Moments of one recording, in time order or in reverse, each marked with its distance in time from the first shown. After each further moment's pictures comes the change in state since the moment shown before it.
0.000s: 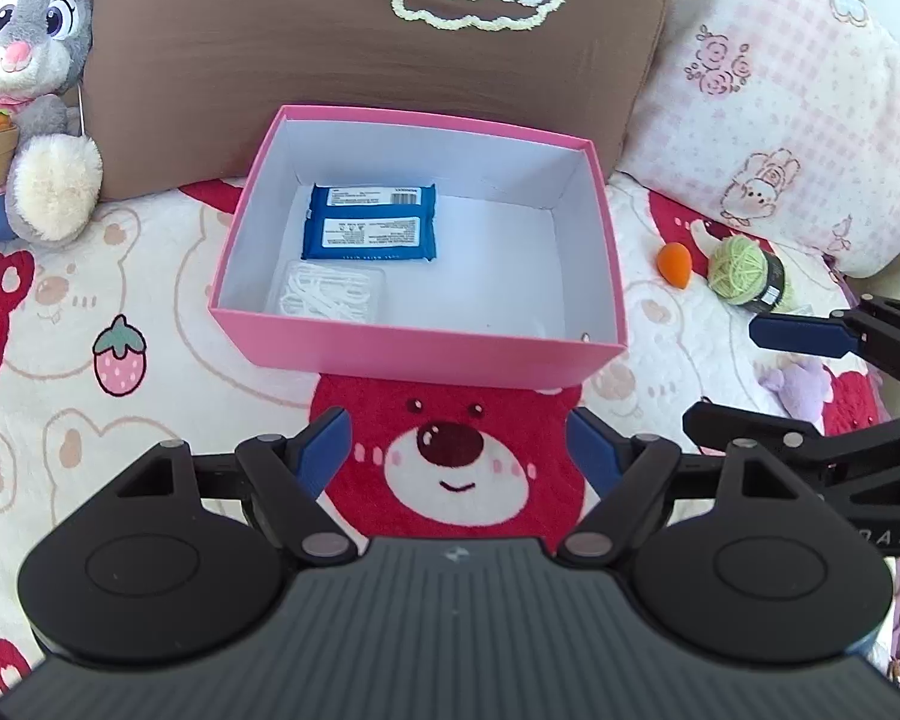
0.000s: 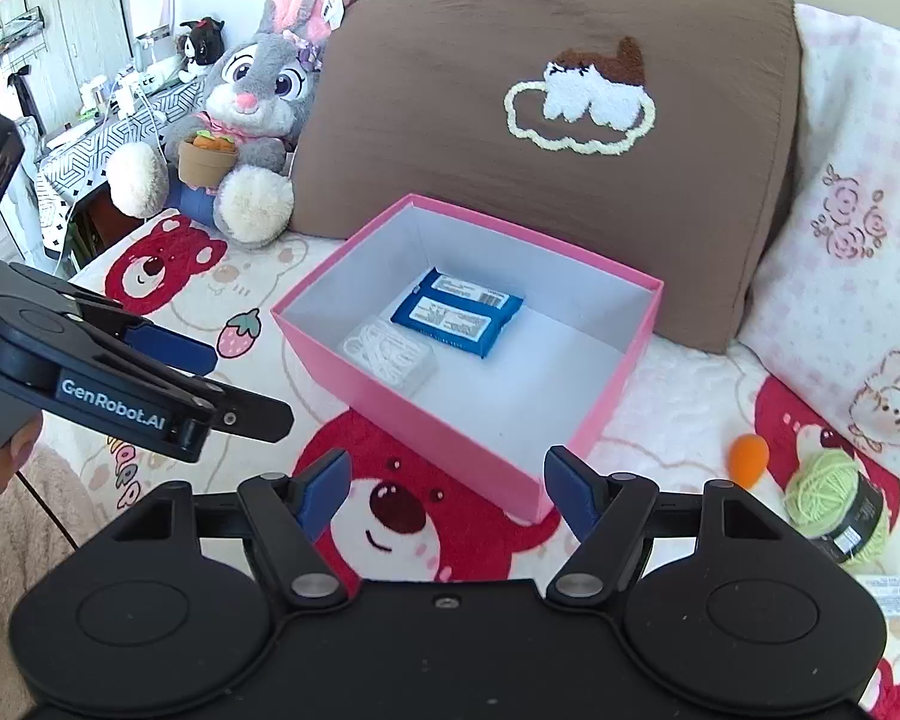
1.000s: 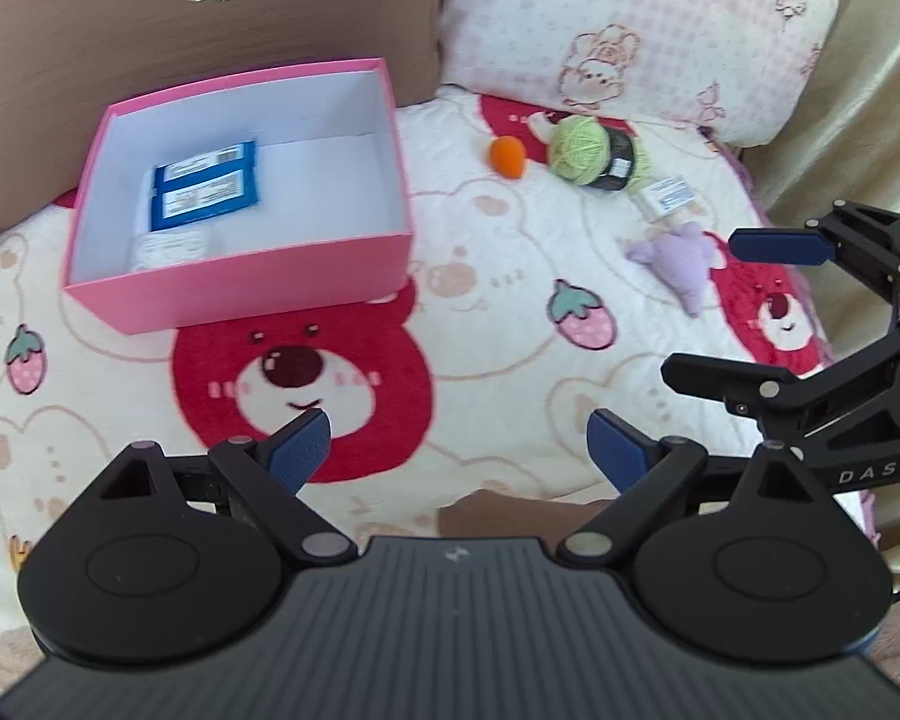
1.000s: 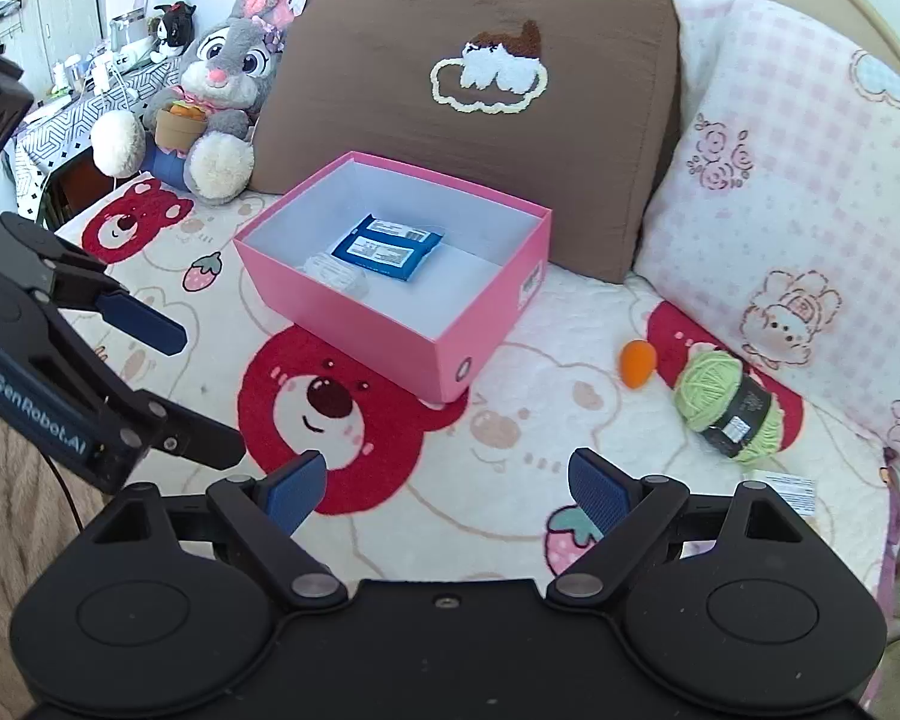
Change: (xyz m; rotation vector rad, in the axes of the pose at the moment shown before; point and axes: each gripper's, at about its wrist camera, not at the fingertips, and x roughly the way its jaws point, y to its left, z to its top) left arm -0.015 -0.105 -0.047 0.223 0.100 -0.130; right arm -0.080 -0.038 -0.080 -0.005 0.014 -0.097
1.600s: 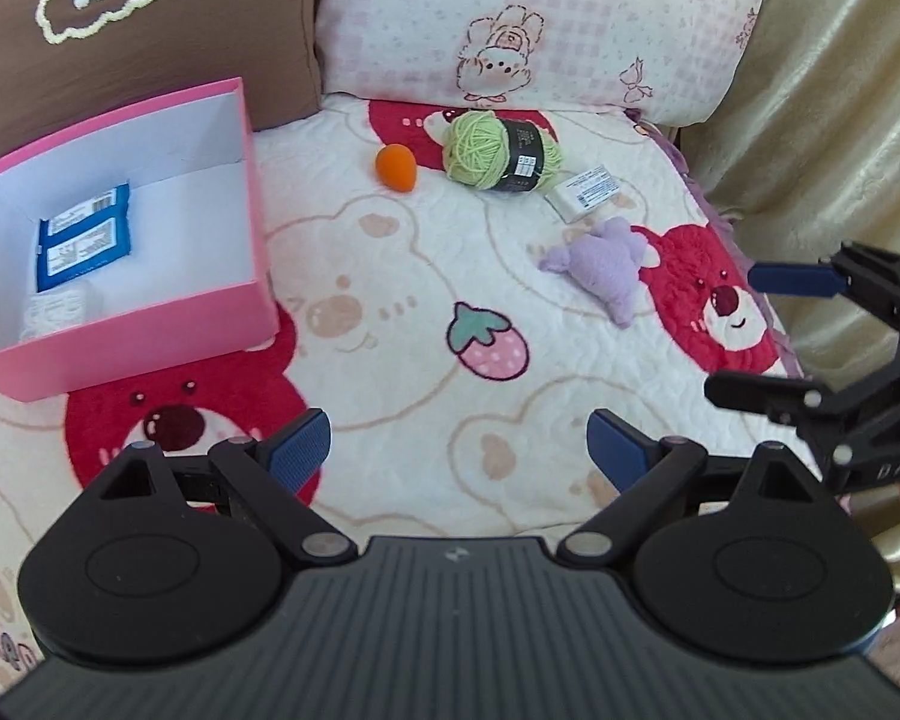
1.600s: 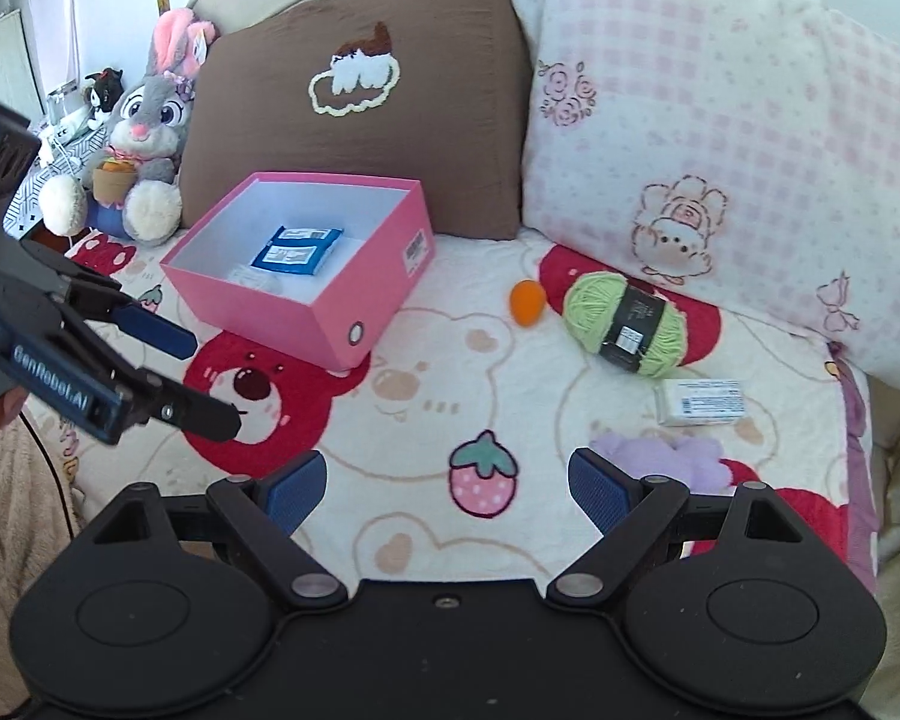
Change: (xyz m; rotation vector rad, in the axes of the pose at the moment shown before) left arm 0.050 -0.063 0.030 0.074 0.010 -0.085; right arm -0.024 -0.082 -0.064 0.167 -0.039 -0.035
